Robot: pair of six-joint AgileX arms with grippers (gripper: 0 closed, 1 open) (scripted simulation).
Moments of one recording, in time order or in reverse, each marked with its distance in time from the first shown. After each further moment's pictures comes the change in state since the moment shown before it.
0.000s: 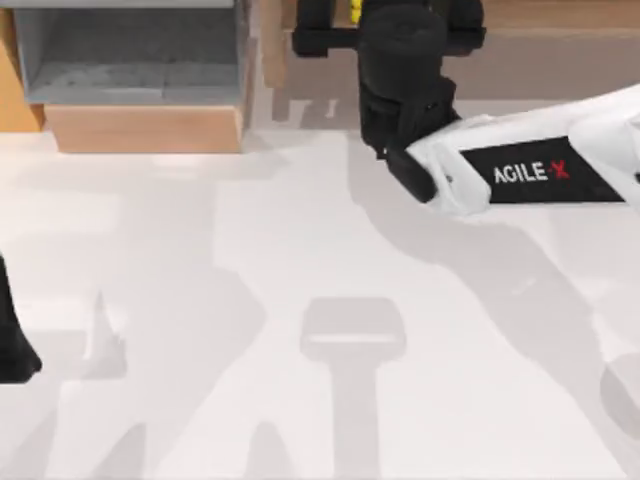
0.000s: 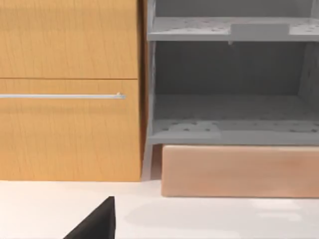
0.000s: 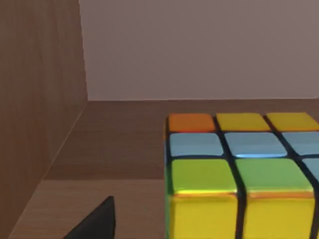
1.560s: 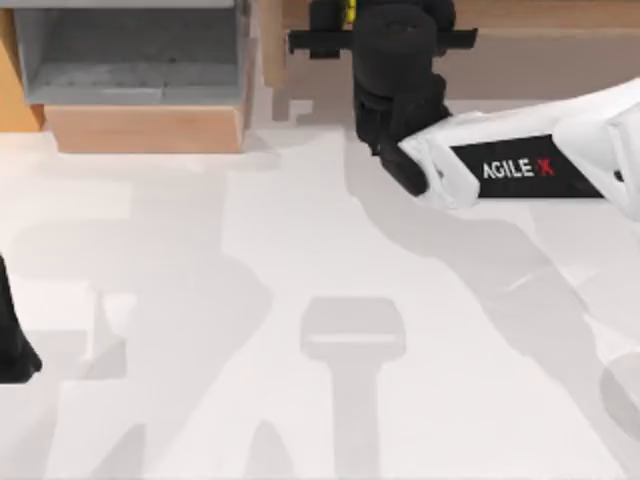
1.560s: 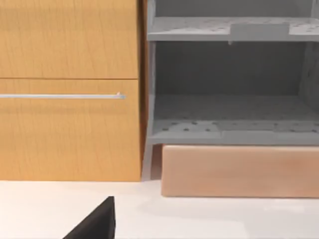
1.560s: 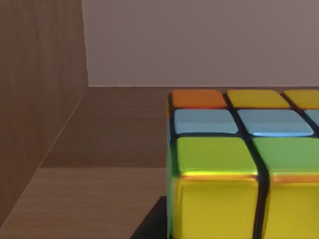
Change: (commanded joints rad) left arm 0.000 0.000 0.000 0.000 0.000 0.000; right arm -0.007 0.055 0.070 -0.032 -0.008 0.001
